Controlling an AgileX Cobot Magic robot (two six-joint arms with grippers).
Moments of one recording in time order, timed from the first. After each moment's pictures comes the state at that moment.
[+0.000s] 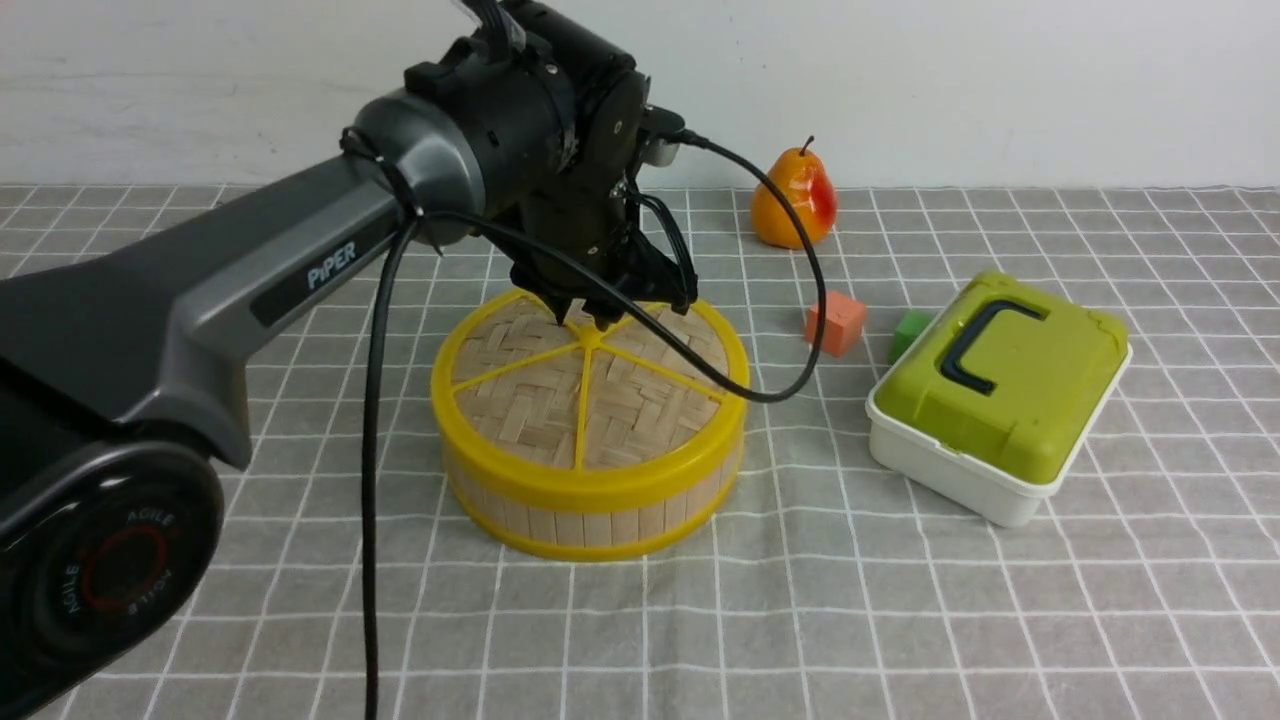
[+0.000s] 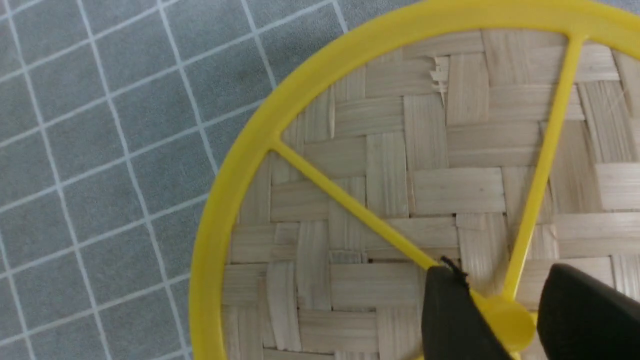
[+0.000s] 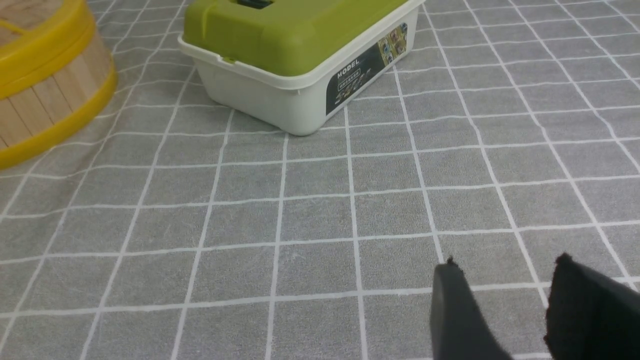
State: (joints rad) right arm 0.00 -0.01 0.02 0.05 0.40 0.10; left arm -0.54 2.18 -2.07 0.28 1.05 -0.27
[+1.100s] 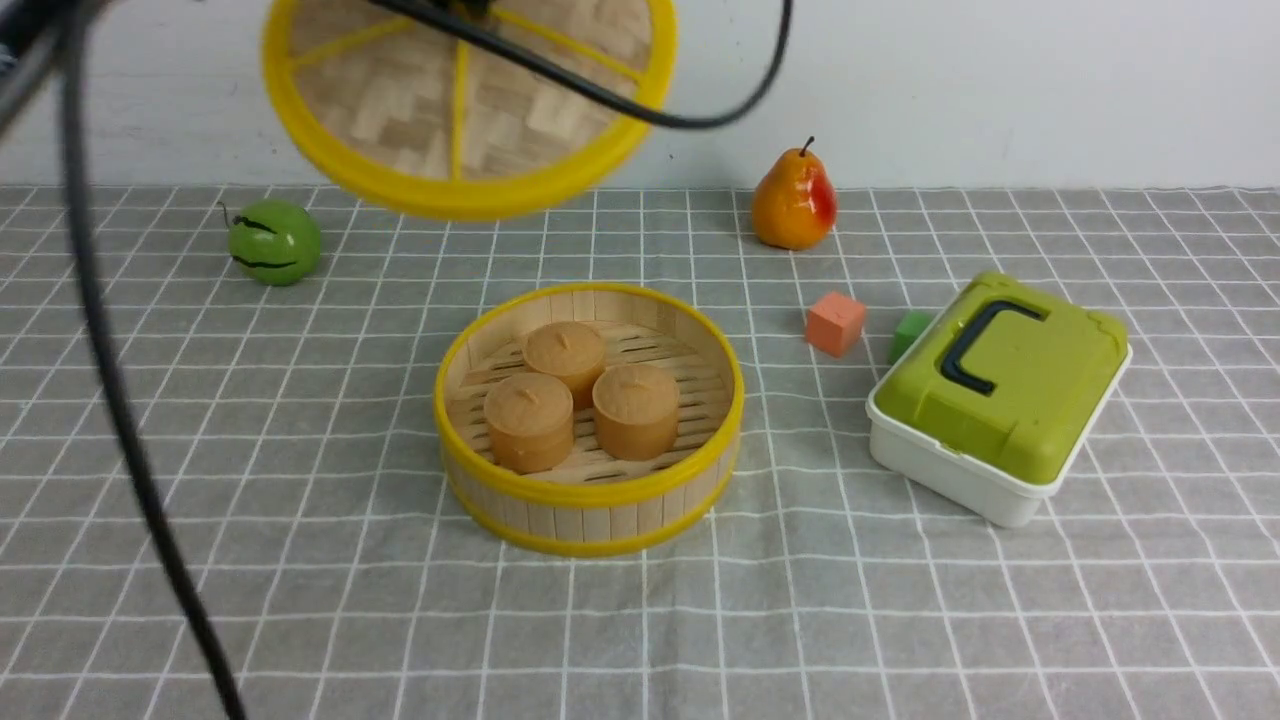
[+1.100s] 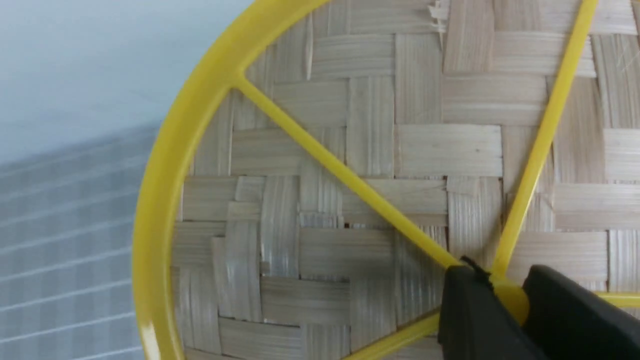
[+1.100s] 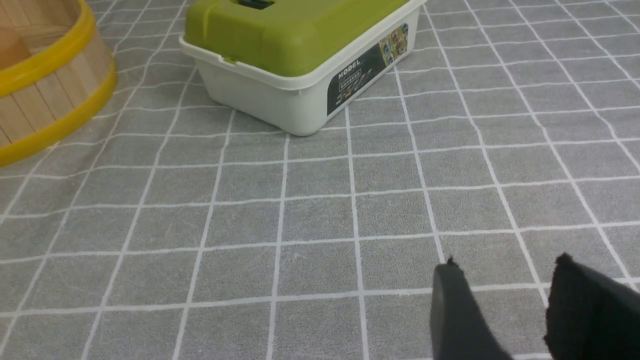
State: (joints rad) right arm 0.00 -0.01 0.02 0.05 0.40 0.10; left arm -0.50 1.89 -2.35 0.48 1.24 -0.27
